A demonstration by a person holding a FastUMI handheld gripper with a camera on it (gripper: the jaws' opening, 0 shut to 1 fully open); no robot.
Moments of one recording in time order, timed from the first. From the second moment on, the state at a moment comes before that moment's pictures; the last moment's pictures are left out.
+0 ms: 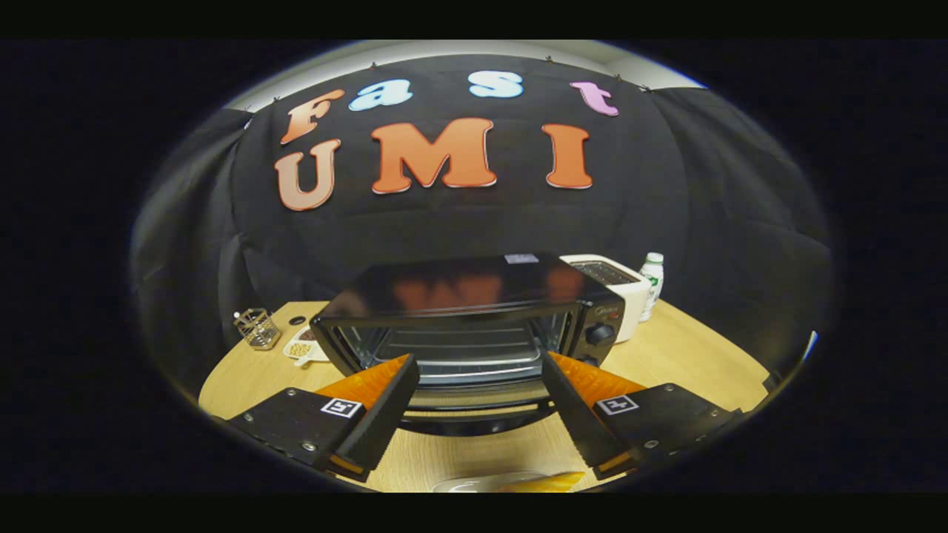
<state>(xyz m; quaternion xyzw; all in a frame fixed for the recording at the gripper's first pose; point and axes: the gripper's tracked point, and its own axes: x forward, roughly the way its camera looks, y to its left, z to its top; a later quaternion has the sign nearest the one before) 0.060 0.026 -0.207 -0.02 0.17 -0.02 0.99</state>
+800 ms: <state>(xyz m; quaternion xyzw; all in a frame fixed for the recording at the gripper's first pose) 0.001 0.009 -0.338 -0.03 0.27 -0.05 0.96</state>
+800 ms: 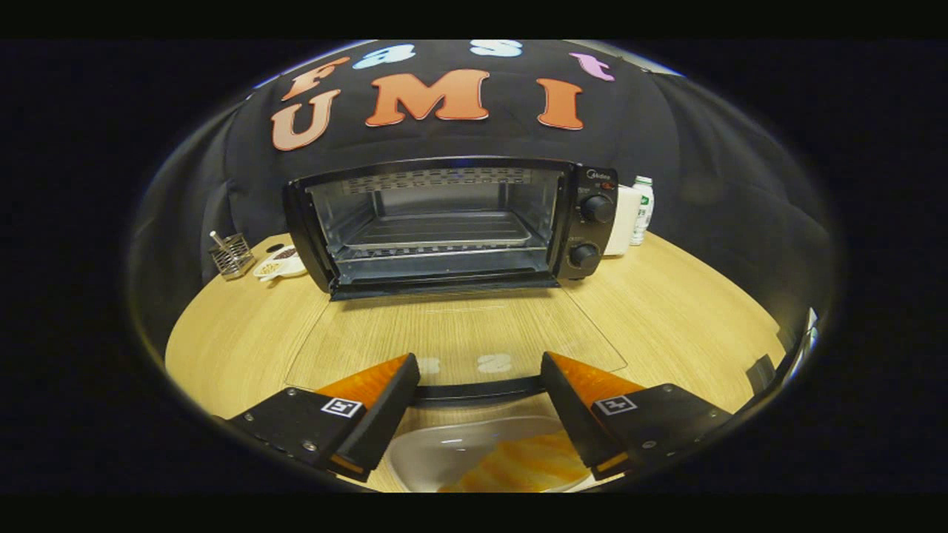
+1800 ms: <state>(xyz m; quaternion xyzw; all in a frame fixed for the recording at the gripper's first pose) -0.145 -0.002 -0.360 0.02 0.22 -0.24 0.95</state>
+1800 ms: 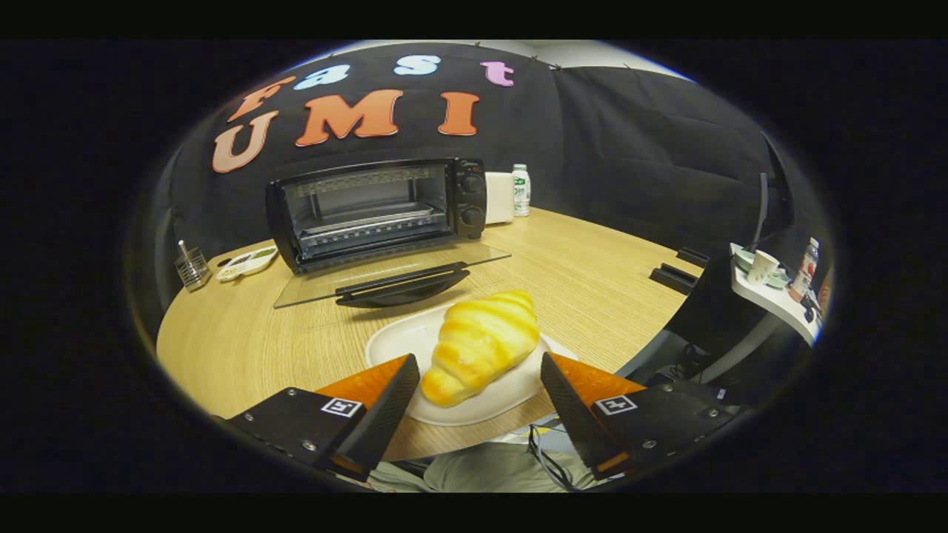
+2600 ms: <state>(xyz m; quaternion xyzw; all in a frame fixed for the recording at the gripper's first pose) -0.136 0.013 -0.383 0.03 0.24 -0.20 0.95</state>
